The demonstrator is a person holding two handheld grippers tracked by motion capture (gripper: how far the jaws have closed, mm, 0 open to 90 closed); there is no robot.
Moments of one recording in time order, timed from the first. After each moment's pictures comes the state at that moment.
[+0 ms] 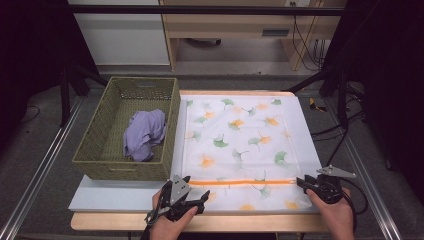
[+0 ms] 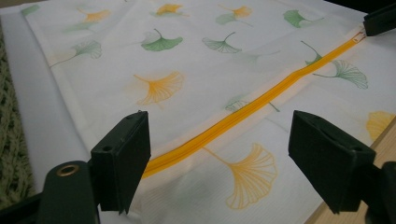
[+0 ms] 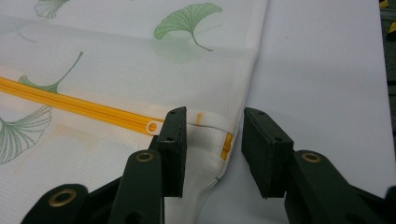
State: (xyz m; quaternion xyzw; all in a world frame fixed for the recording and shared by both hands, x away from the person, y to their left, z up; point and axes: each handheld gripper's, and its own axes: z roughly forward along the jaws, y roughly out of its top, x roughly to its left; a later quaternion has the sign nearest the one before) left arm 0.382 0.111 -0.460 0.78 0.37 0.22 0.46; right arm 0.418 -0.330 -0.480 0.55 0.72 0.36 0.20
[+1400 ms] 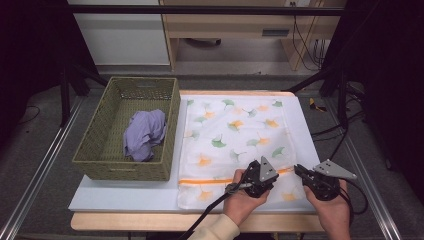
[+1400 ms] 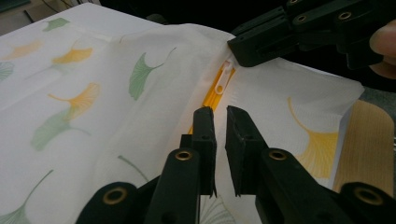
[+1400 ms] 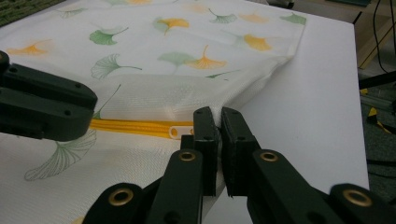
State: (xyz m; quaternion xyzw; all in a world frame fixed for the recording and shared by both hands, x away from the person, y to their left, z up) left arm 0.435 -0.087 -0.440 0.84 0.21 0.14 0.48; right arm 0.410 -0.302 -0.439 0.47 0.73 0.41 0.29
